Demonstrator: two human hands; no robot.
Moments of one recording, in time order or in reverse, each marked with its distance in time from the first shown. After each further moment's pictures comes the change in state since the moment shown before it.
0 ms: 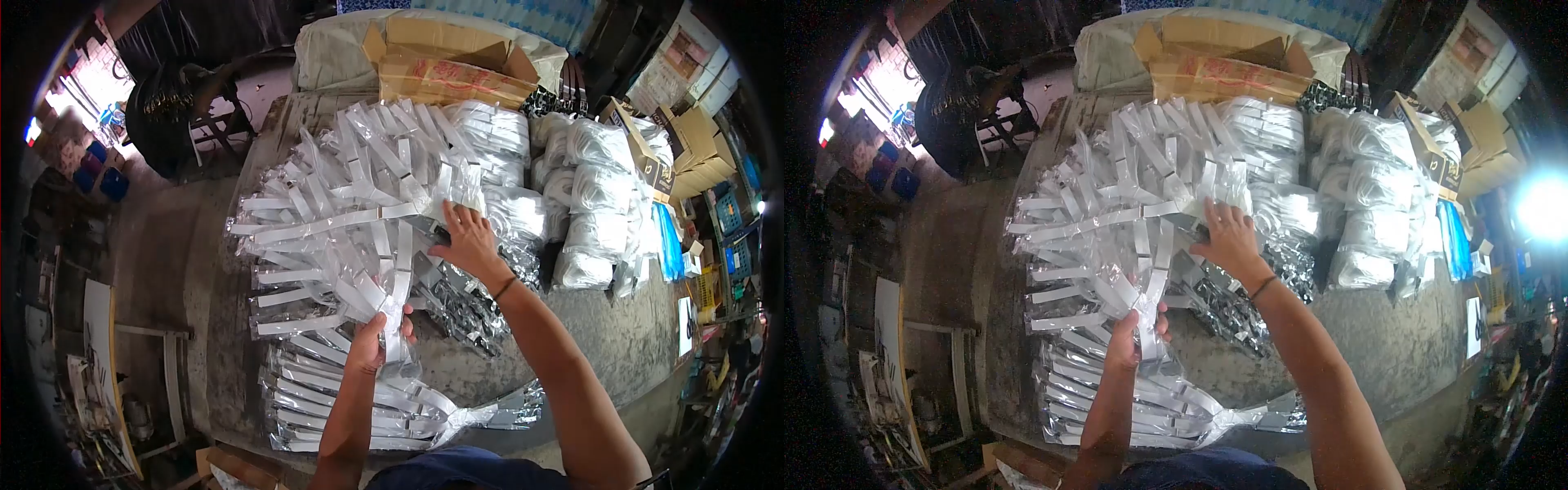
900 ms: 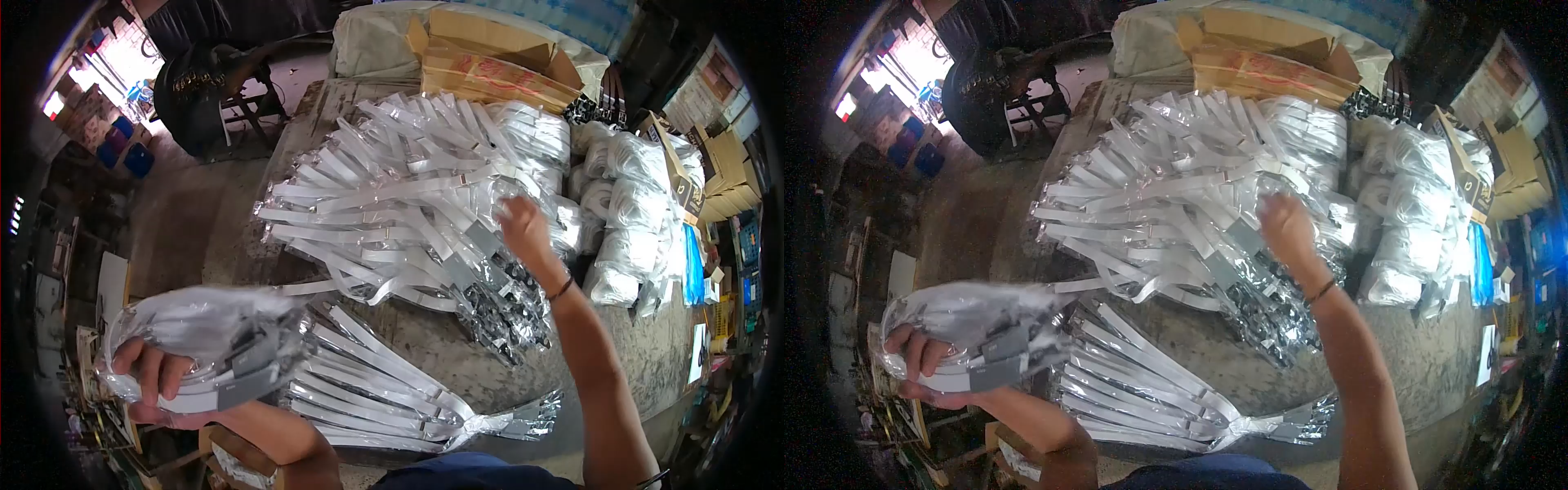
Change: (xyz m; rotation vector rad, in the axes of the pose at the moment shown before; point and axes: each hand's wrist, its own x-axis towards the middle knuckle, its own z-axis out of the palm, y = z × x) left_hand -0.121 0.211 0.094 -0.328 -0.459 1.201; right_hand 0.020 0.042 0.002 0.180 0.012 0.088
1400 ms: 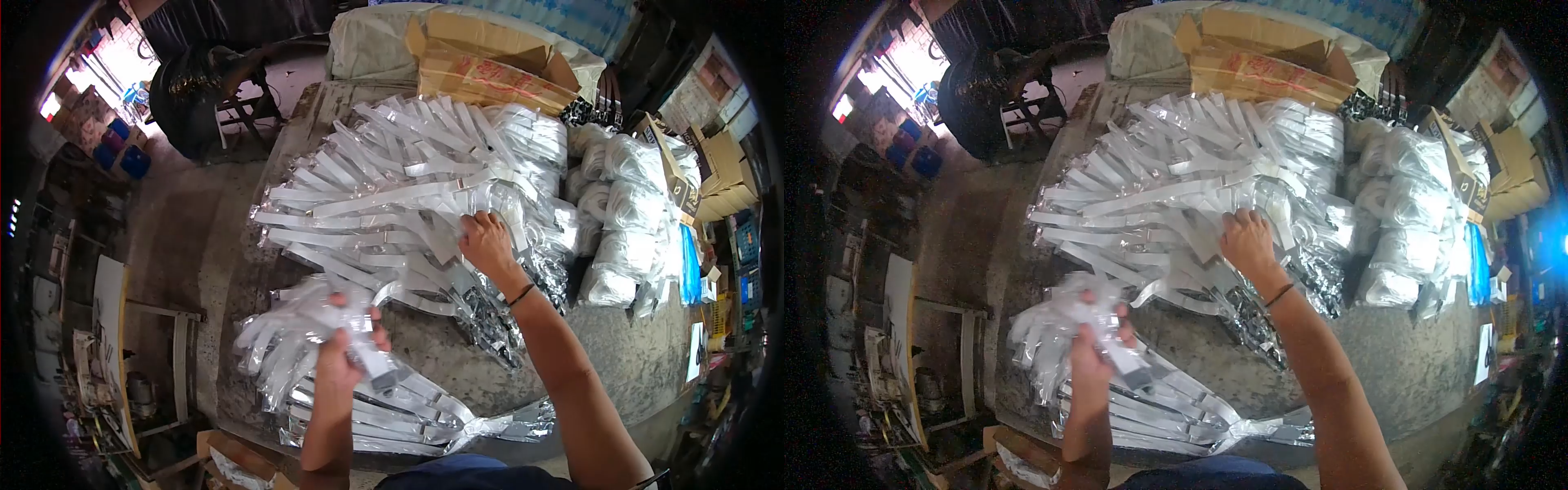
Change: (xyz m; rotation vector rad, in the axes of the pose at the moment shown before) left_hand -0.119 -0.067 -0.110 0.251 0.482 -0.954; right_hand -0.006 -0.047 0.043 -0.195 -0.100 -0.104
